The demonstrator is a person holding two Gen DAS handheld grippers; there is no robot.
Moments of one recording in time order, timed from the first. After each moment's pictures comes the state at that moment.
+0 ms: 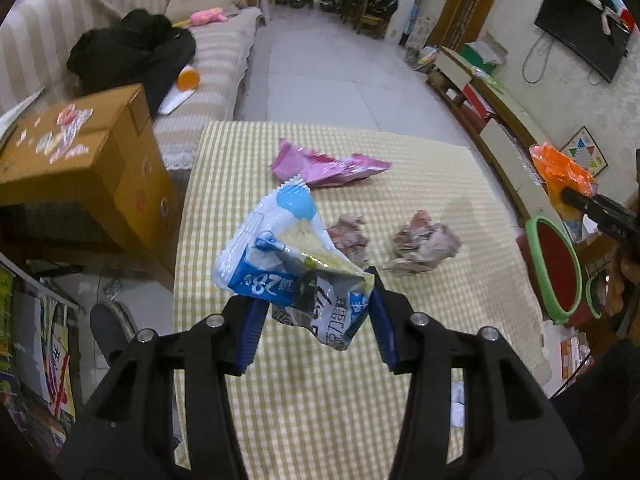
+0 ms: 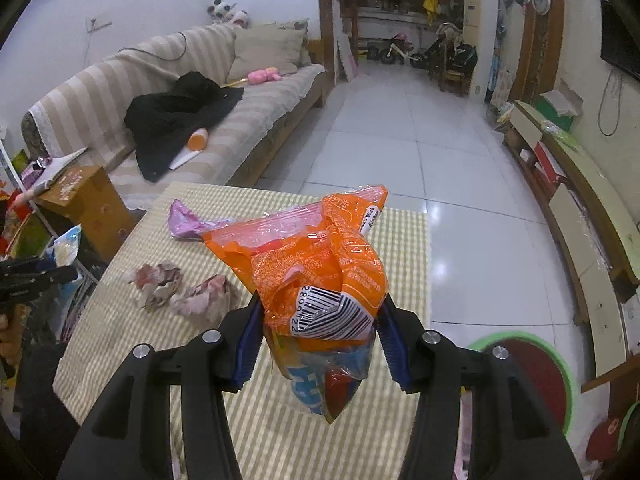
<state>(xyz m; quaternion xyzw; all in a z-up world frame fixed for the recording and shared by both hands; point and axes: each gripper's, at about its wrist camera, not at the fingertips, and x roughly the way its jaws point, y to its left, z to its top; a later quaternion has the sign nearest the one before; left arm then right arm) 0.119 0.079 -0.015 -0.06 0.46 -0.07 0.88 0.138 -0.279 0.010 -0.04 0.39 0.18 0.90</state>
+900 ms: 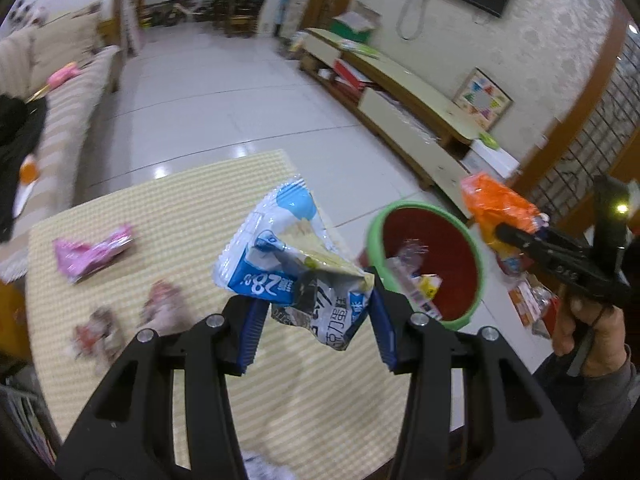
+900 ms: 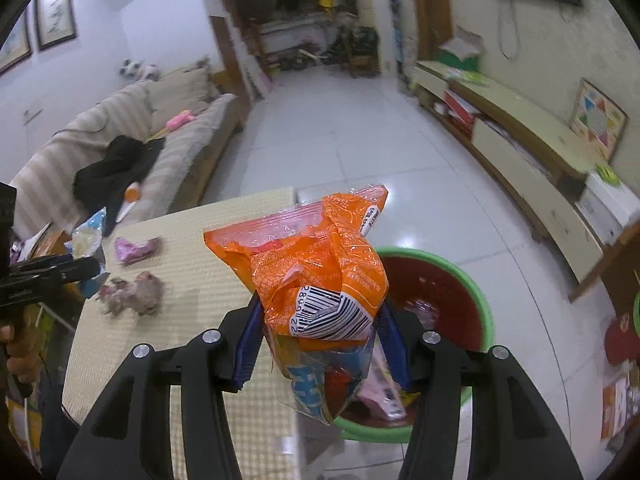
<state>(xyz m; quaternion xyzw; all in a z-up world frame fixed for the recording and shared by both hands) 0.155 -0.166 0.021 0.00 0.45 -0.27 0.85 0.062 -0.468 0.007 0.09 0.39 0.05 0.91</state>
